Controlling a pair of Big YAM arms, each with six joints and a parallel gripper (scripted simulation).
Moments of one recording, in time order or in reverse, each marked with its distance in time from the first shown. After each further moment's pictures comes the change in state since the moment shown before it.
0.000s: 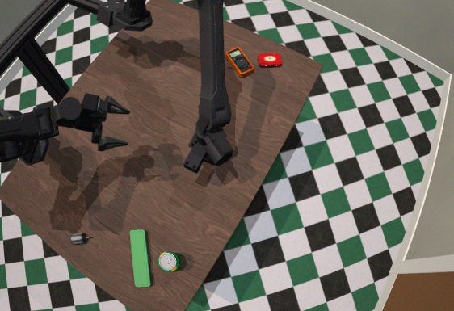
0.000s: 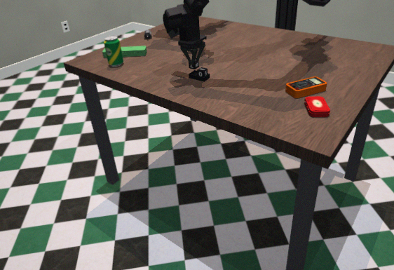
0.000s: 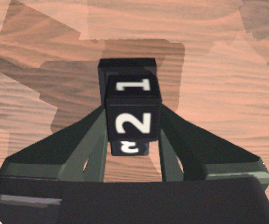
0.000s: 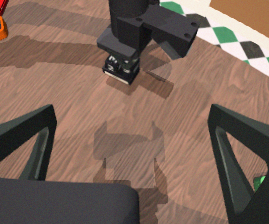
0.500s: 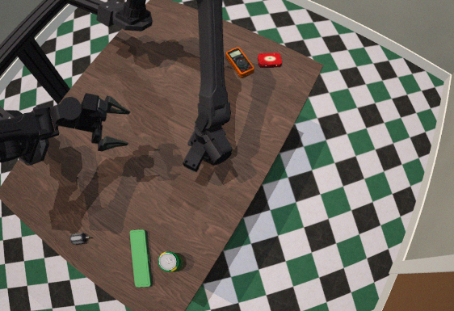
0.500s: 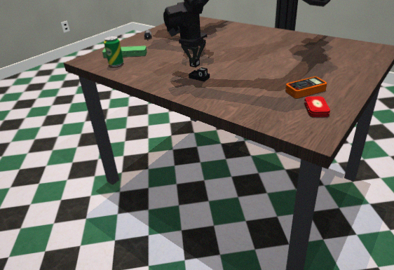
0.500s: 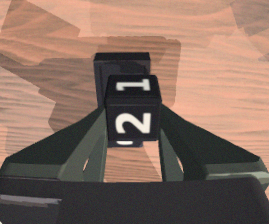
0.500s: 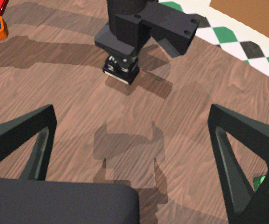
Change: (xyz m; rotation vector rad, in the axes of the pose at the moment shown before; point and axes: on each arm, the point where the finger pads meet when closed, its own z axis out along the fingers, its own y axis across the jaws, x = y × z) left arm 0.002 -0.004 -0.007 0.007 0.003 -0.009; right arm 0.000 0.000 0.000 0.000 0.000 0.000
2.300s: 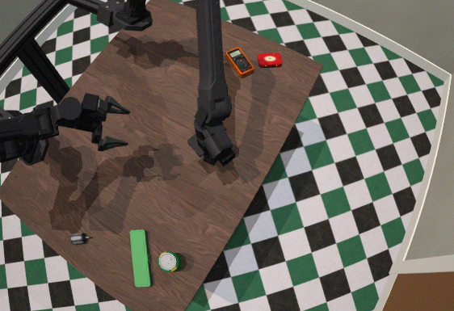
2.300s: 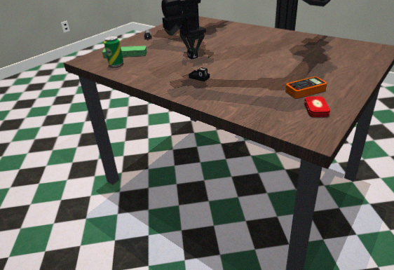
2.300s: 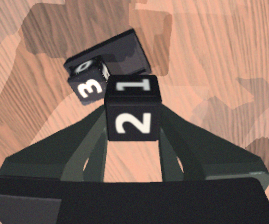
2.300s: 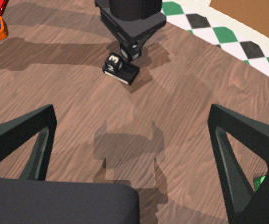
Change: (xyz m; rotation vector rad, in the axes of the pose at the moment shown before) left arm -0.003 0.005 -0.037 -0.009 -0.017 -1.149; right arm 0.000 0.000 0.000 0.000 0.000 0.000
